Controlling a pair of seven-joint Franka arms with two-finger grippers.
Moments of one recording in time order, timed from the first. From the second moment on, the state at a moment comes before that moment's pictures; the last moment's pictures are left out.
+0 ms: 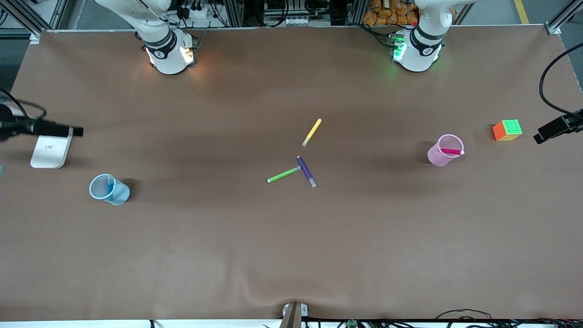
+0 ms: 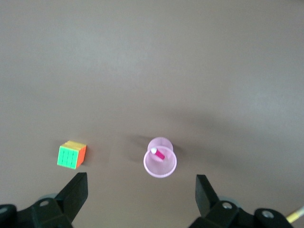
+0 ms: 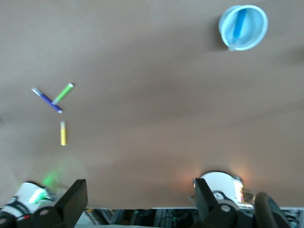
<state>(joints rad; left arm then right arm) 0.19 0.04 -0.10 -1.57 0.06 1.61 -0.20 -0.10 0.39 0.01 -0.96 0.28 0.99 0.26</state>
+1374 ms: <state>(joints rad) 0.19 -0.02 -0.13 -1.50 0.05 1.41 -0.19 -0.01 -0.15 -0.01 -1.54 -0.02 1.36 -0.15</state>
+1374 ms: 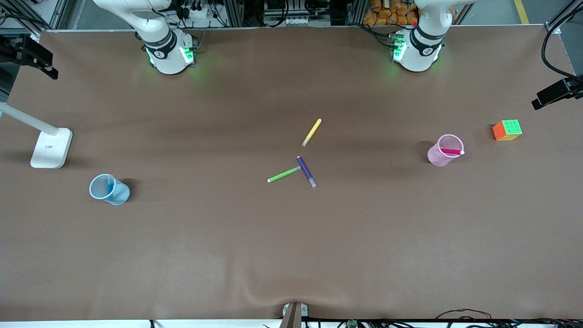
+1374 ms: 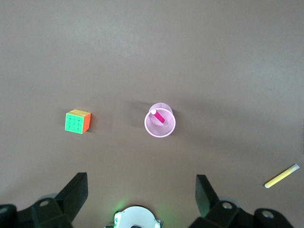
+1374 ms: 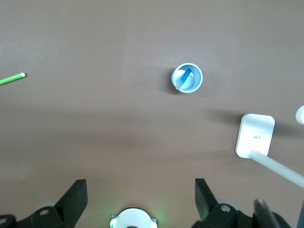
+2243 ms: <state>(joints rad) 0.12 -0.10 -0.18 -1.62 0.04 1.48 -0.18 -0.01 -0.03 0.00 -1.42 -0.02 1.30 -0.15</state>
